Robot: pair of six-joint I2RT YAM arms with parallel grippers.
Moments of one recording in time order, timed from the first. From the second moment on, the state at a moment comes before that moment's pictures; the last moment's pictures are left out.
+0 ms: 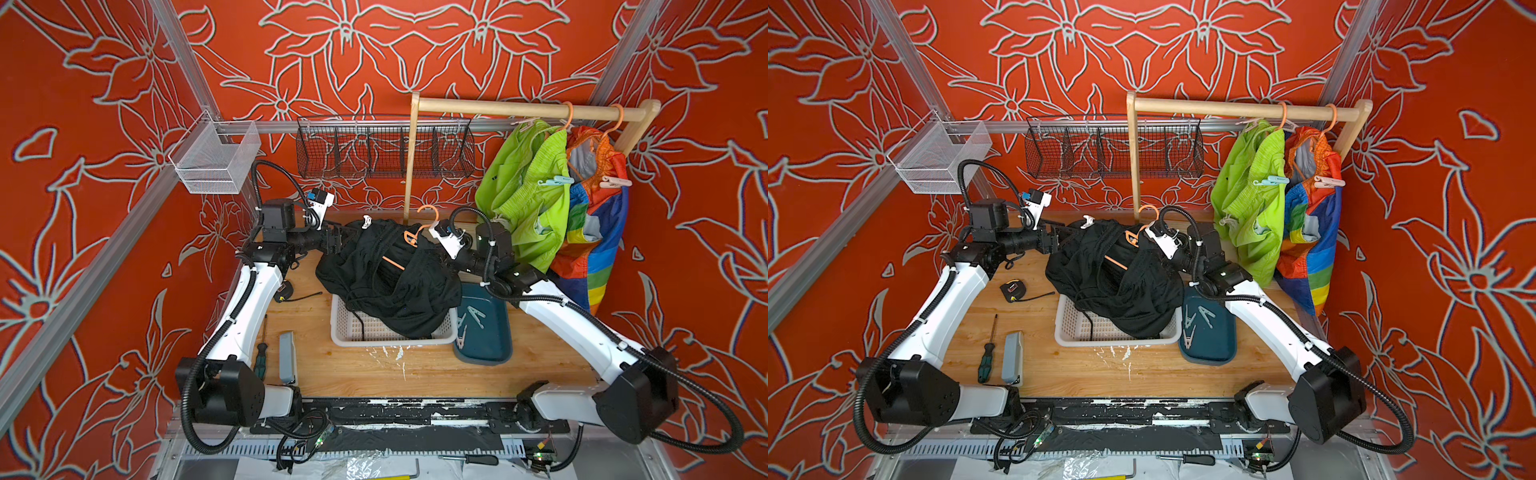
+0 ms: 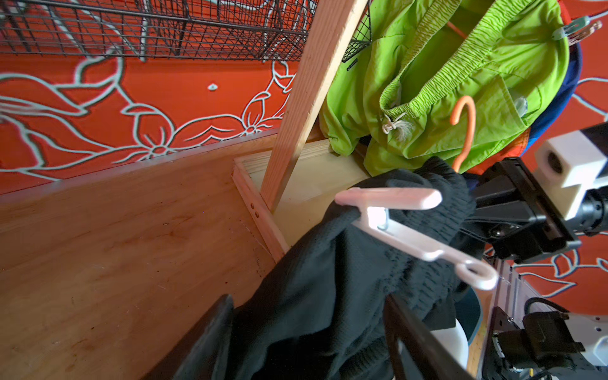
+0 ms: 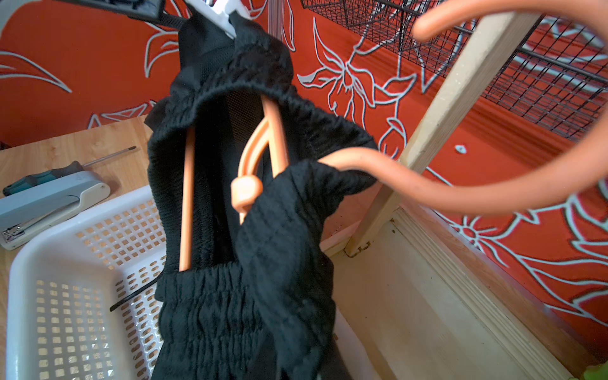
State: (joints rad) left arm 0.00 1.36 1.32 -0.45 0.76 -0.01; right arm 0.47 1.30 1.10 -0.19 -0.37 -0.26
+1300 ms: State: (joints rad) left arm 0.00 1.37 1.32 -0.40 0.87 -0.08; right arm 0.47 1.15 1.10 -0.22 -0.26 -0.27
